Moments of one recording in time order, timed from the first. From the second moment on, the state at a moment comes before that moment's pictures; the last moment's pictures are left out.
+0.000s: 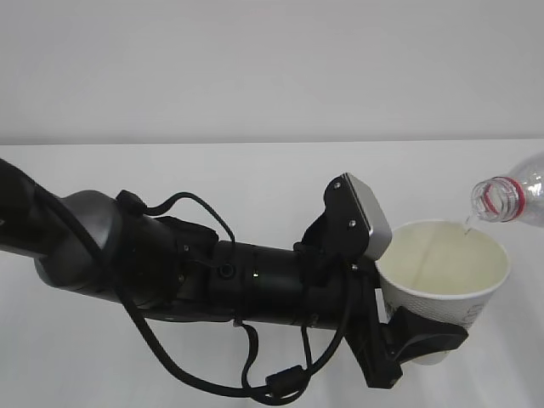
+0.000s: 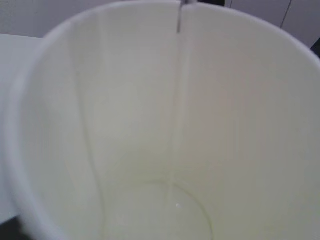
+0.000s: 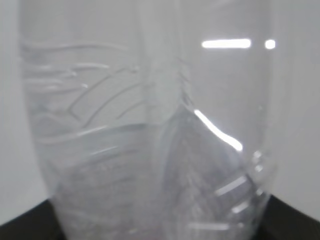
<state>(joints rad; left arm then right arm) -0.86 2.08 -1.03 0.87 -0.84 -0.57 0.09 0.99 -0.21 0.01 -0.56 -1.52</state>
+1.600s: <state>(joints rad) -0.86 2.08 -1.03 0.87 -0.82 -0.60 0.09 0.99 -0.21 0.01 -0.57 -1.53</state>
